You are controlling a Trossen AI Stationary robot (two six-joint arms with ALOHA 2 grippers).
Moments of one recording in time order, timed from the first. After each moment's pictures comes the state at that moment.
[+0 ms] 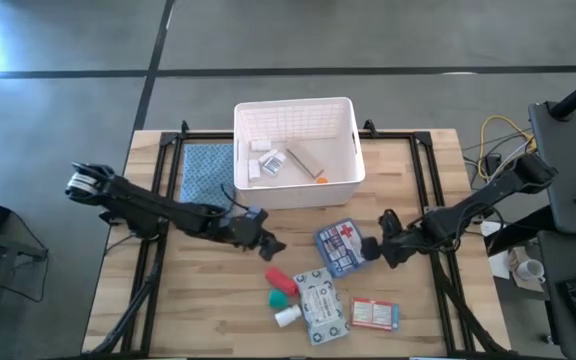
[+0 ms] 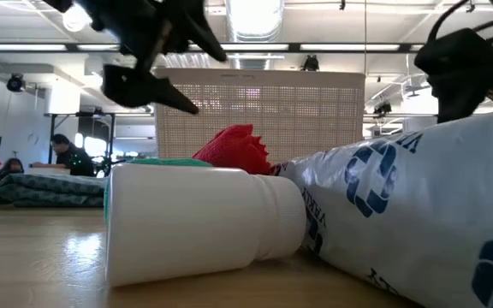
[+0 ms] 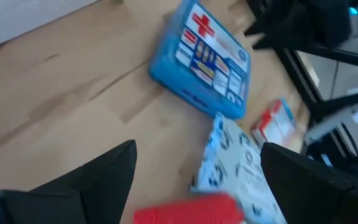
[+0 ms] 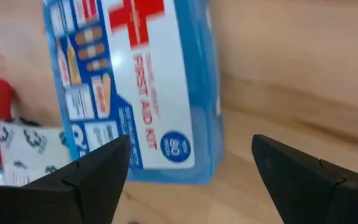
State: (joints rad) left arm -0.24 1.41 0.89 -0.12 -0.22 -1.10; right arm 0.48 1.12 0.55 -0.56 0.27 1.80
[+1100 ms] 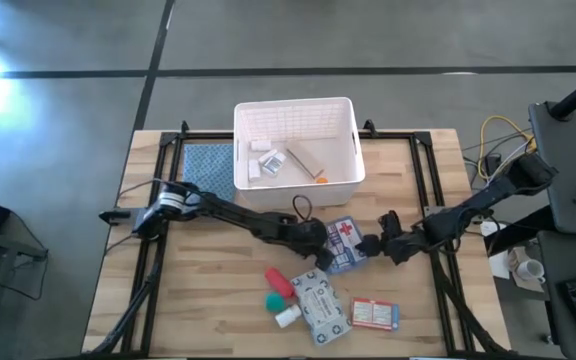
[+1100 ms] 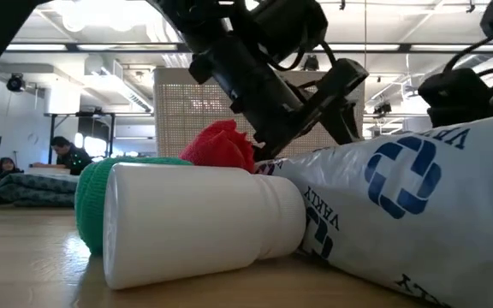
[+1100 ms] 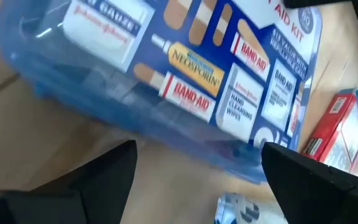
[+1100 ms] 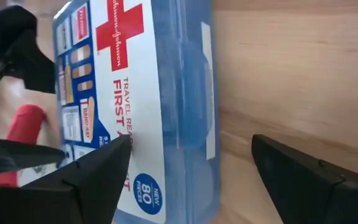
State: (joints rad) left arm -0.12 2.13 1.47 -0.18 0.05 -1.01; right arm 0.48 1.11 0.26 -0.07 0.40 1.78
